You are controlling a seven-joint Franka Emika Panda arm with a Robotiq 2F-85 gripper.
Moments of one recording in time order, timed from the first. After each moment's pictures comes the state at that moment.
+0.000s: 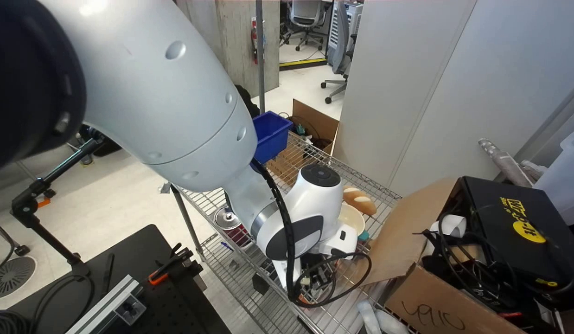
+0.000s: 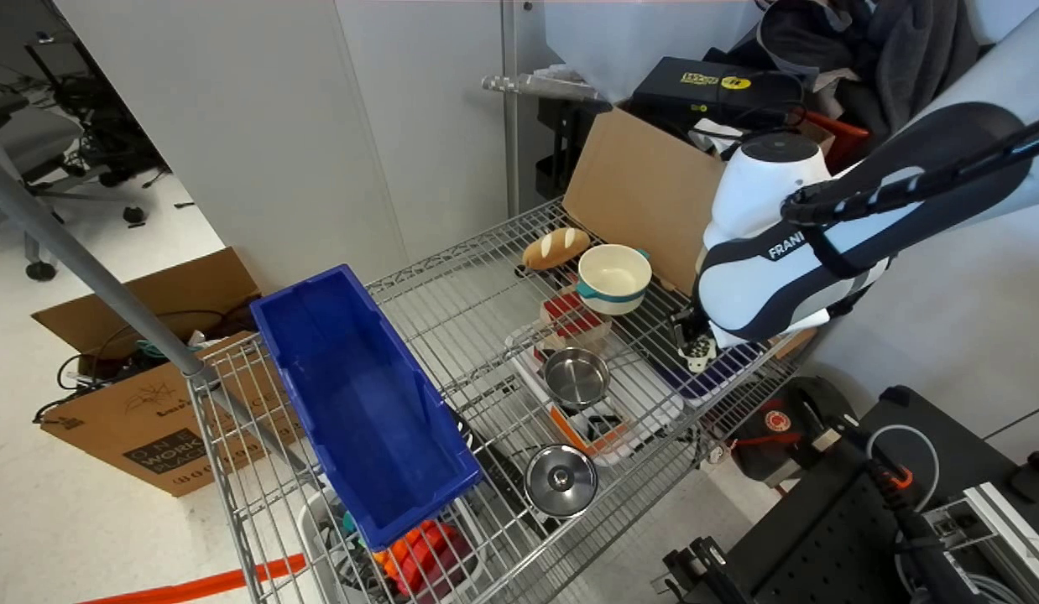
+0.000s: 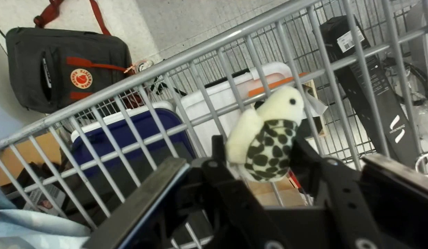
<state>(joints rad) 0.02 0.68 -0.15 -2.08 0.01 2.74 0.22</state>
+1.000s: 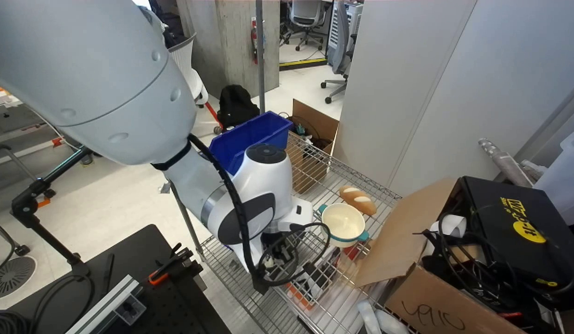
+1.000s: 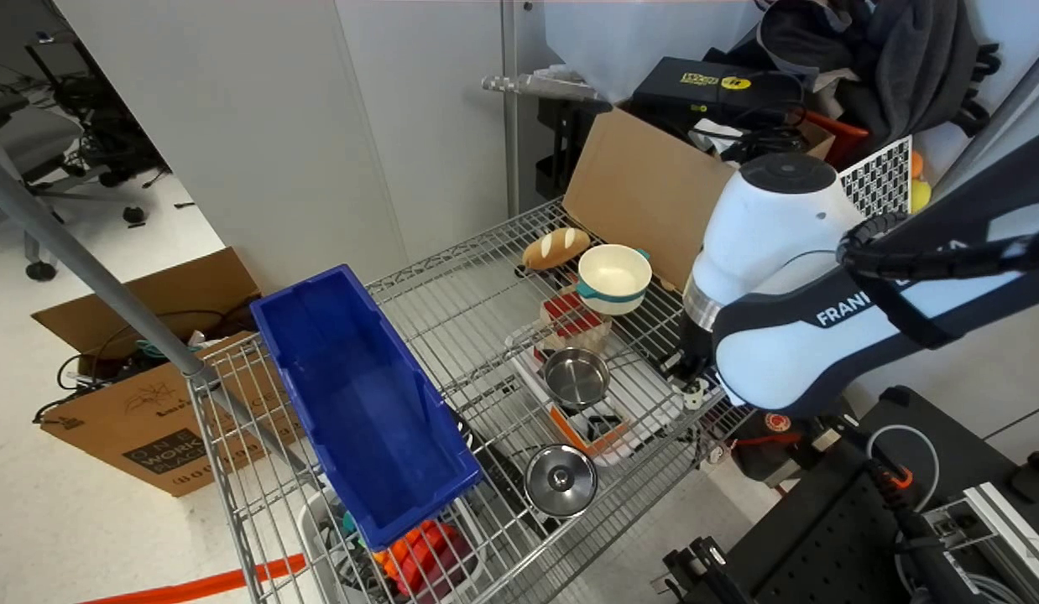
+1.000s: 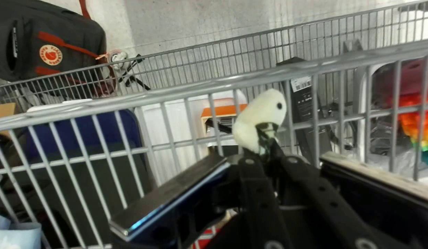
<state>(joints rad) 0.11 0.51 -0.10 -2.31 -0.06 2.83 0.17</state>
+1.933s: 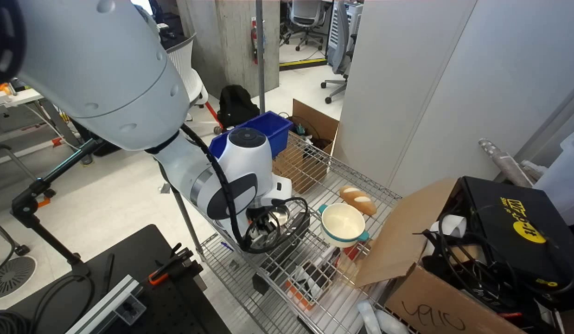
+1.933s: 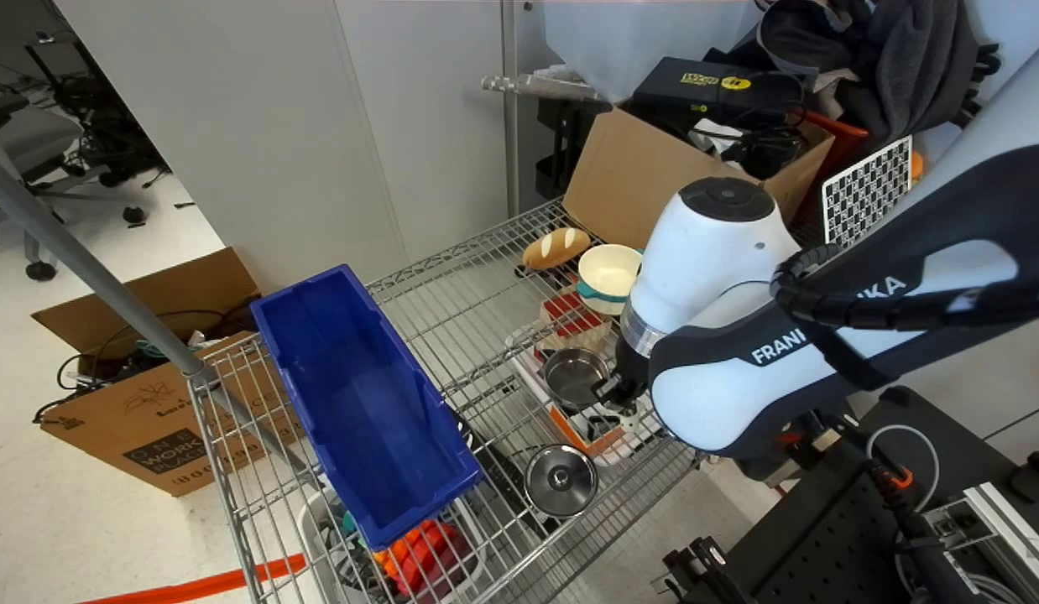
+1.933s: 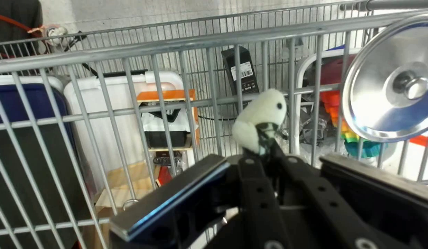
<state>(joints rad) 0.11 0.57 0.04 -2.23 0.01 2.87 0.15</state>
